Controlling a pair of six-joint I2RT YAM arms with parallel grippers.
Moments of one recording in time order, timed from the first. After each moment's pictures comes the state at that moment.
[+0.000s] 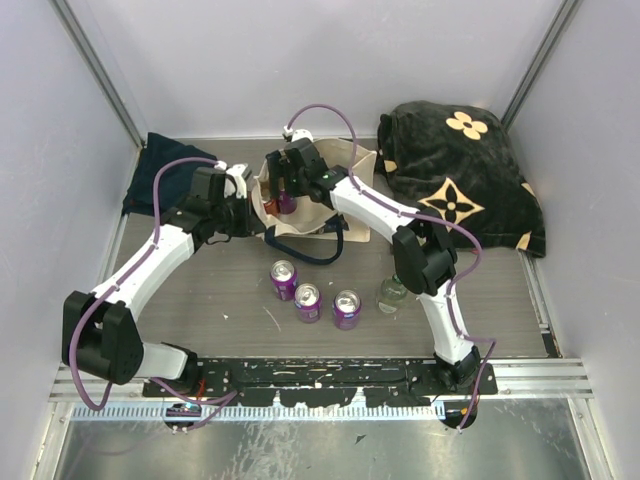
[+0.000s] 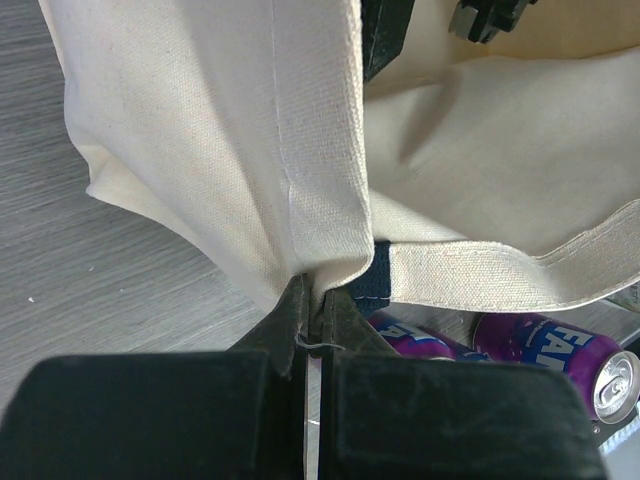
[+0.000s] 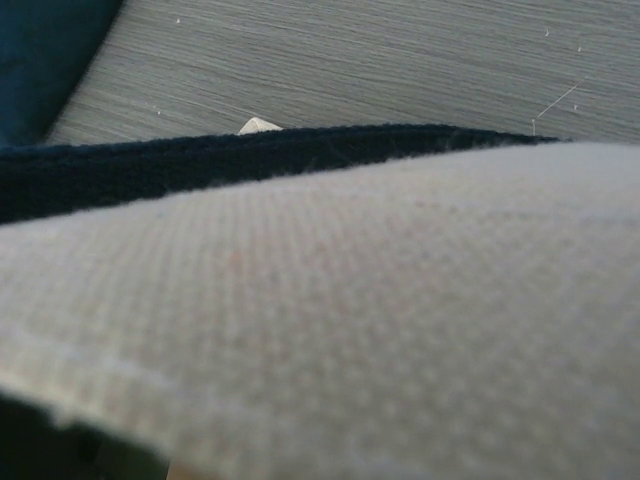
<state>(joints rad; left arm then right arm) -0.32 1.37 1.03 -0.42 0.30 -0.26 0.70 2.17 1.89 -0.32 0.13 0.39</state>
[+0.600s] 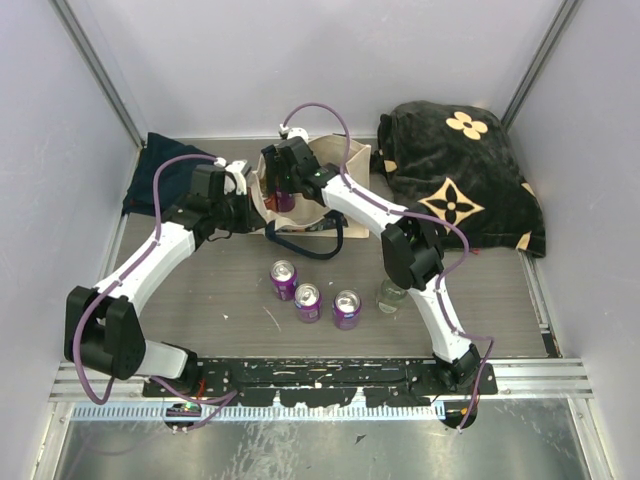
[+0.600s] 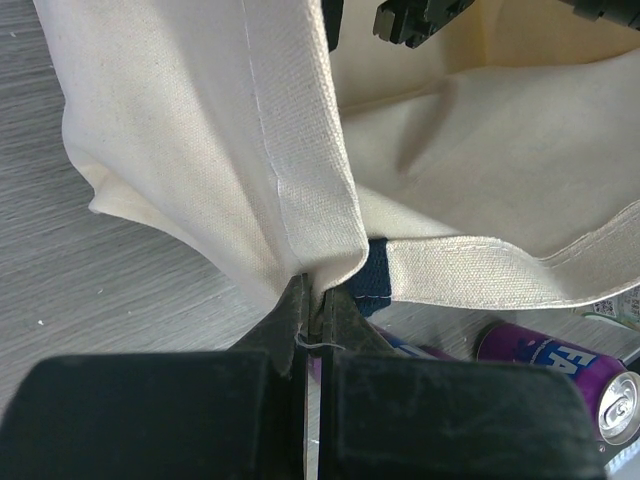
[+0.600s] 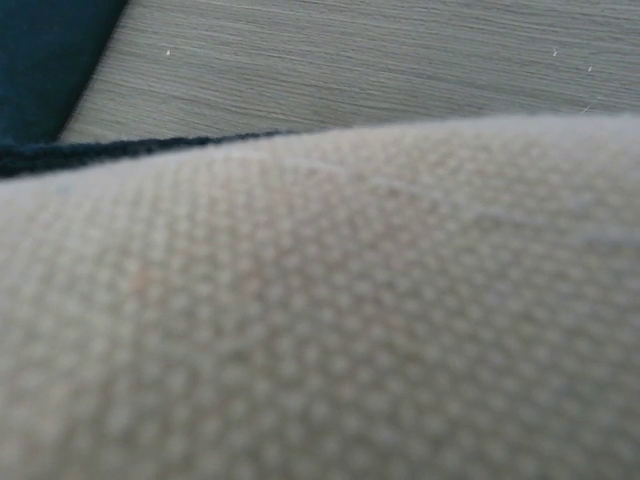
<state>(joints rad) -0.32 1.40 1.04 -0.37 0.30 -0.26 0.69 2.29 2.04 -0.35 0.16 0.42</state>
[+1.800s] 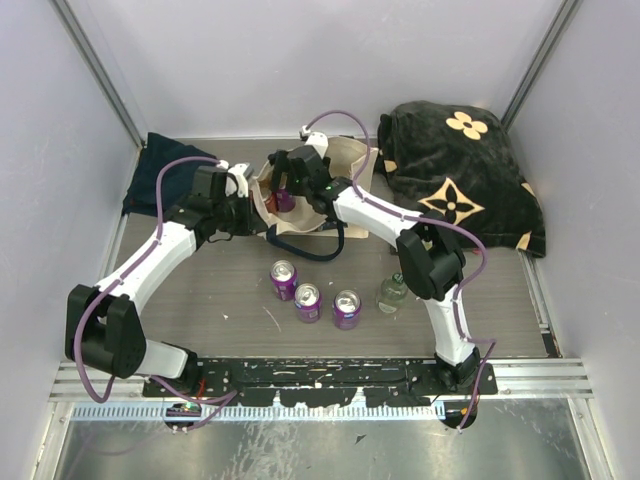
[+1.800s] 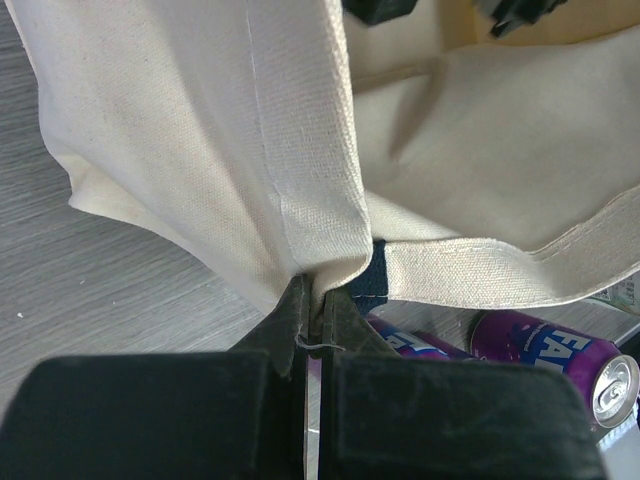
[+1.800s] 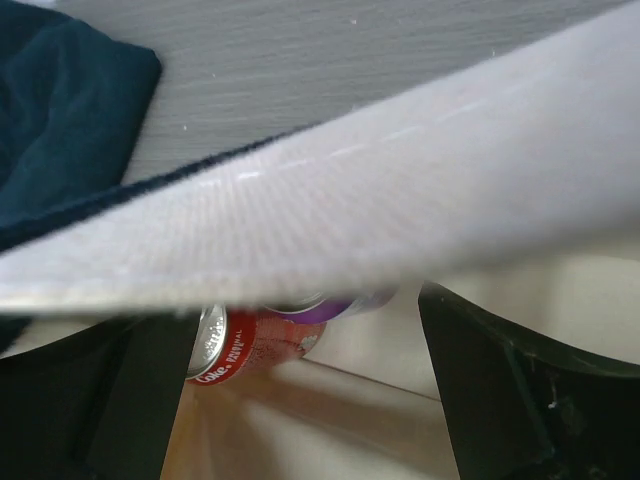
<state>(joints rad) -0.32 1.41 1.04 -0.40 0.32 -0.26 0.71 2.12 1.73 -0.11 0.29 0.61</state>
